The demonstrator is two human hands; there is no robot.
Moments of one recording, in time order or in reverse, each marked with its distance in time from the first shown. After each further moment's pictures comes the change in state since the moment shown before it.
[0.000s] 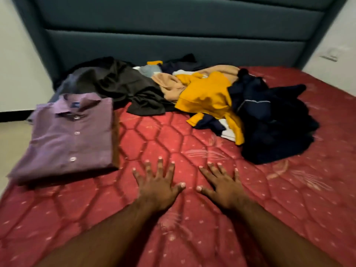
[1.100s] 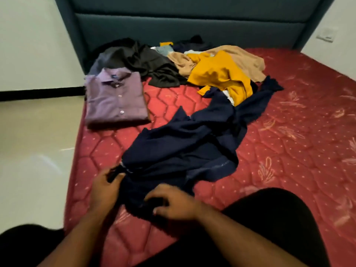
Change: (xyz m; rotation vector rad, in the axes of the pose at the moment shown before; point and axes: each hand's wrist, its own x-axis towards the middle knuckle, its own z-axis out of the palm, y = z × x) left_hand -0.252 -0.169 0.025 -1.326 0.491 -0.389; right_hand -0.213 -0.234 0.029 0.597 -0.262 -0.541
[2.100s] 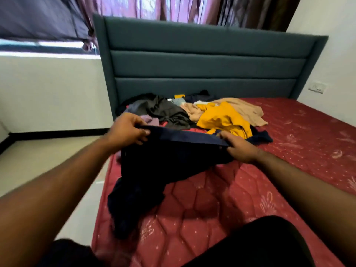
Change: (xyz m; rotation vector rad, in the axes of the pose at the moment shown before) left_hand 0.016 0.293 -0.026 0.403 -0.351 0.379; right_hand -0.056 -0.040 -0.249 -0.305 0.470 0.097
